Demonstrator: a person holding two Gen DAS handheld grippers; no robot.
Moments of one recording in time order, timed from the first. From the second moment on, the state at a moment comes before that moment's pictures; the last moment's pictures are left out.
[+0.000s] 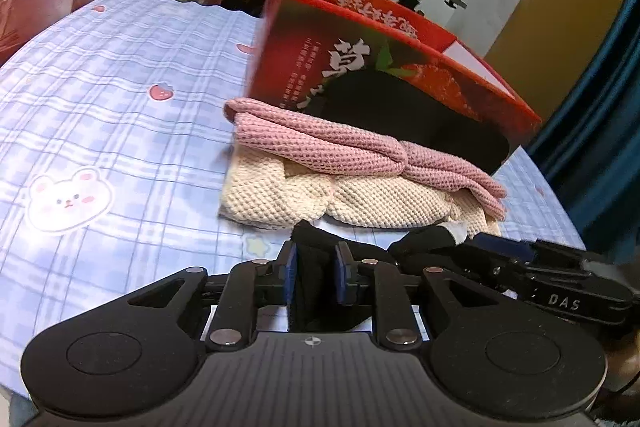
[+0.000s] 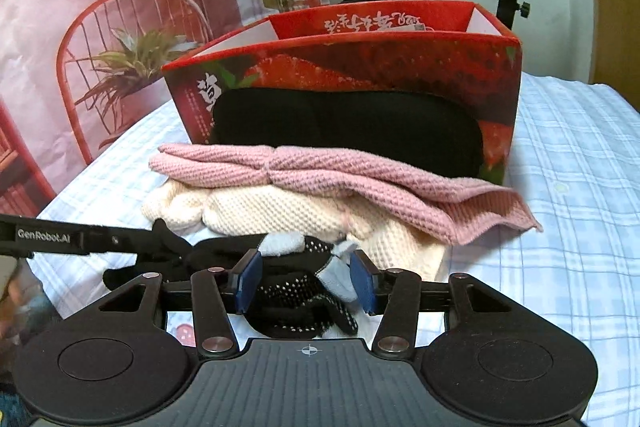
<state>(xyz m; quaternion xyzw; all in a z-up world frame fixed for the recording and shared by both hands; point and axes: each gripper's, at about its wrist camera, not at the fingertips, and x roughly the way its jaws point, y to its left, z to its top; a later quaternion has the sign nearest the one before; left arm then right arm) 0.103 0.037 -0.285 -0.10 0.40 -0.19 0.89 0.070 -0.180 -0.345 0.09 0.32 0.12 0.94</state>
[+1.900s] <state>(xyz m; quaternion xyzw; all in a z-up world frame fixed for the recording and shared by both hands) 0.089 0.036 -0.288 -0.10 0.39 -0.19 0.89 0.064 -0.167 -0.352 0.08 0.31 0.17 0.93</state>
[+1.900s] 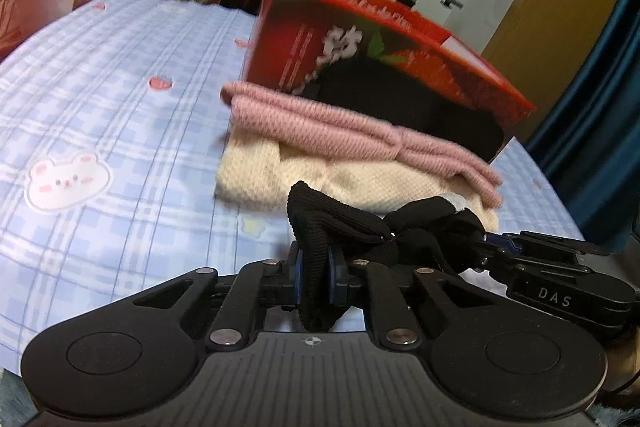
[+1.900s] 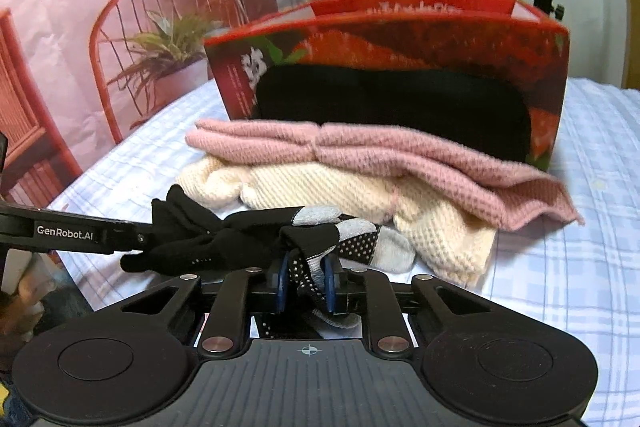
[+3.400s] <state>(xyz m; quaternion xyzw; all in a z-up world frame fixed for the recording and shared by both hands) 0.353 -0.039 -0.185 -0.08 0.39 -0.20 0.90 0.321 -0.256 -0.221 0.05 0.30 0.11 0.95</state>
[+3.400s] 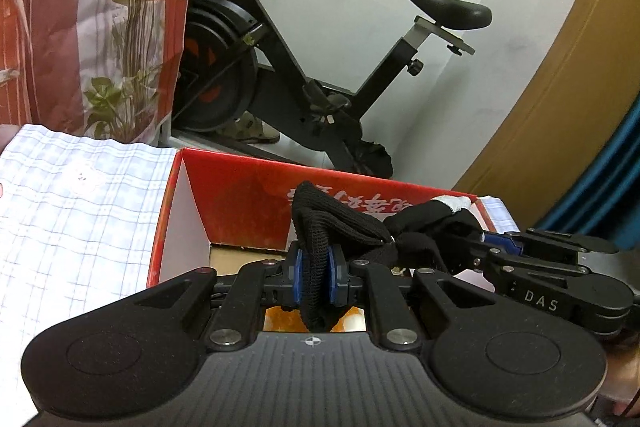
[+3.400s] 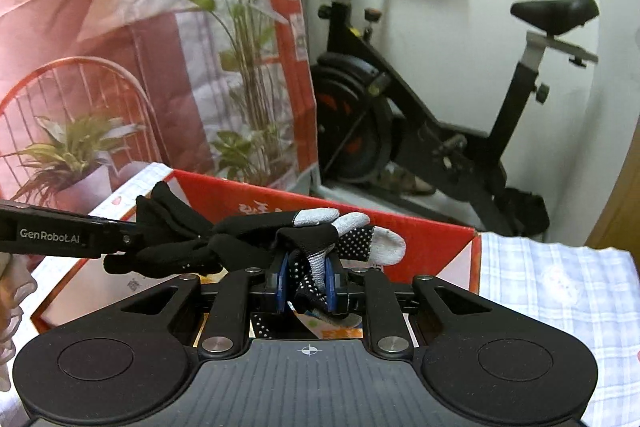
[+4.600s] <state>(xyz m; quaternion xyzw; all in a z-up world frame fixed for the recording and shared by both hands) 0.184 0.043 -0.174 0.00 0.33 -0.15 0.93 0.112 -0.229 -0.227 0.00 0.17 0.10 0.98</state>
